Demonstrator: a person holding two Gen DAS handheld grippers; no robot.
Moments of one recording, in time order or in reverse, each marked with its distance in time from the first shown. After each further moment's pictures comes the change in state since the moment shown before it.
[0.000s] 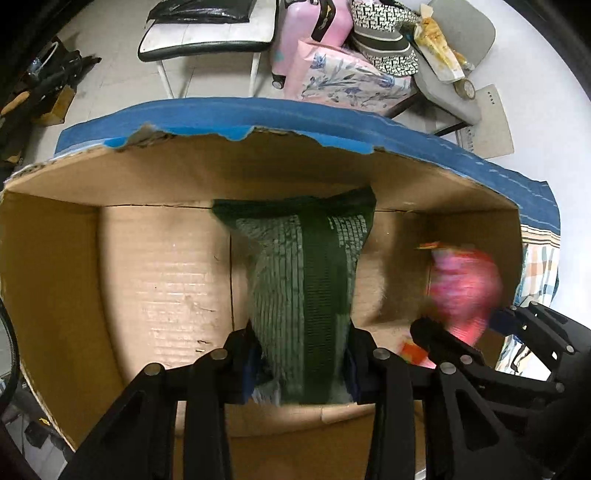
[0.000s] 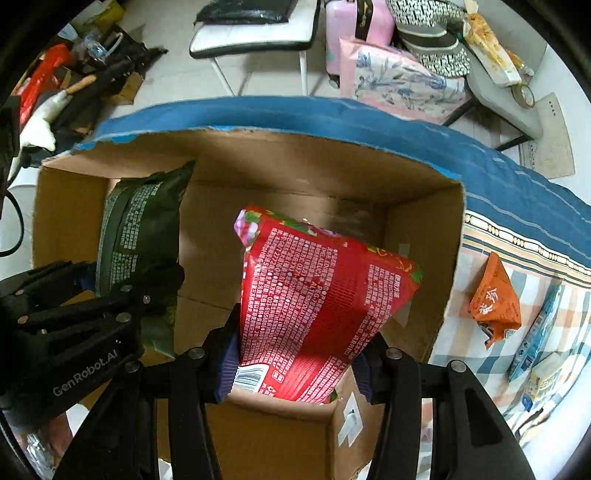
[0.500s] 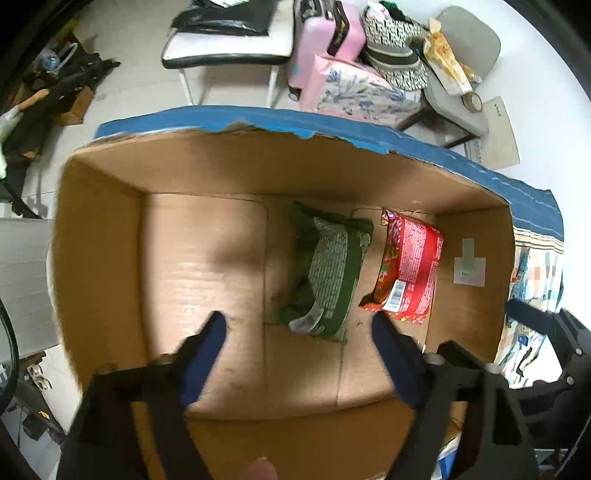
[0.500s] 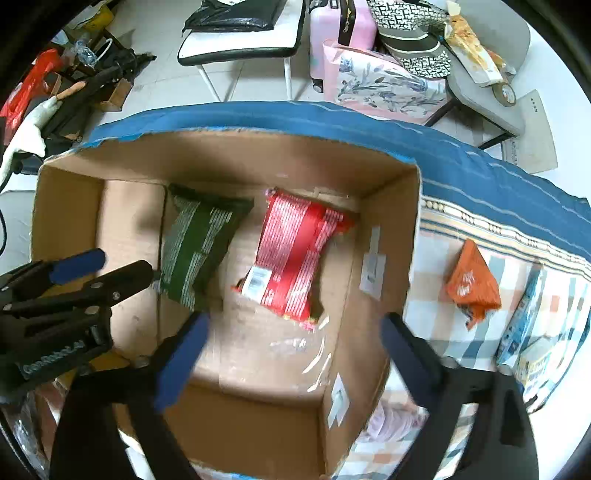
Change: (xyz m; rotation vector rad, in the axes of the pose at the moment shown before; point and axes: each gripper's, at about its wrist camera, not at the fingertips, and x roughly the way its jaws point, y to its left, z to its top) left arm -0.036 0.019 -0.034 -0.033 -0.073 0.050; right arm -0.029 -0.004 -0.028 0.025 -0.048 -0.027
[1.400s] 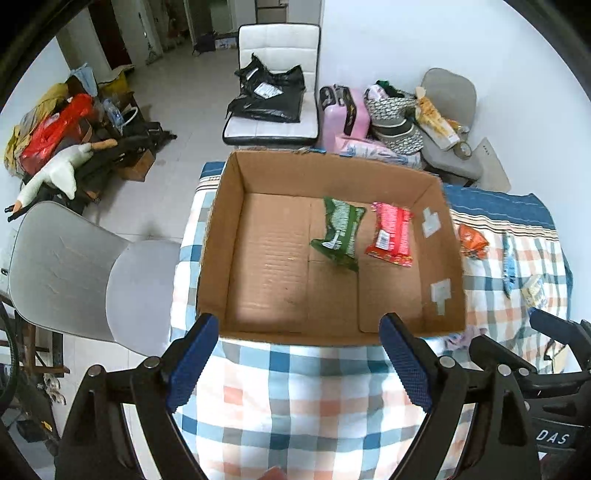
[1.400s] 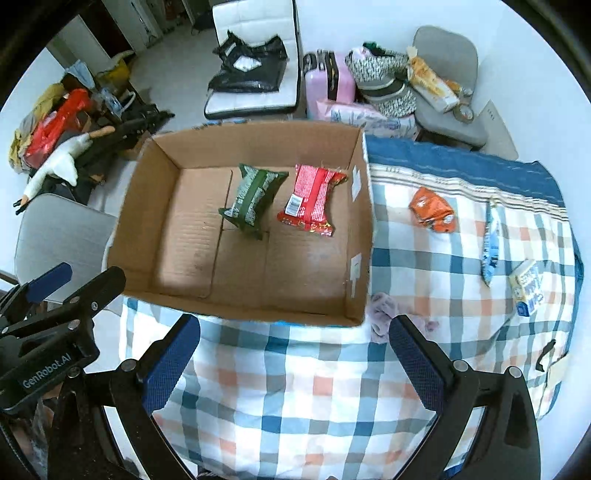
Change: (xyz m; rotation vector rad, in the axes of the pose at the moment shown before) left arm -0.131 -0.006 -0.189 0.033 -0.381 0.128; right arm -0.122 0.025 -0.195 0.052 -0.310 0.025
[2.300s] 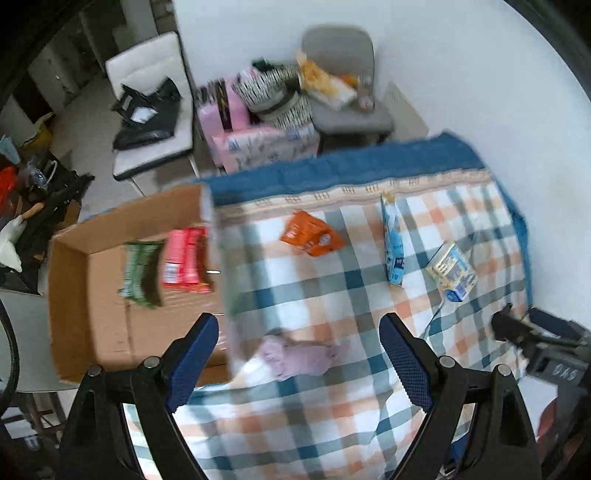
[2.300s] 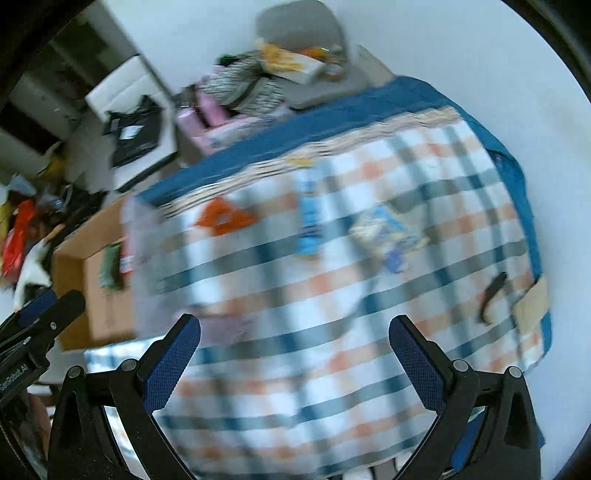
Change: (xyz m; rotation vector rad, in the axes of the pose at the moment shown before) left arm 0.041 -0.311 0.041 0.269 0.125 -0.113; right arm -0.022 -0.370 -0.034 0.405 0.028 -0.049
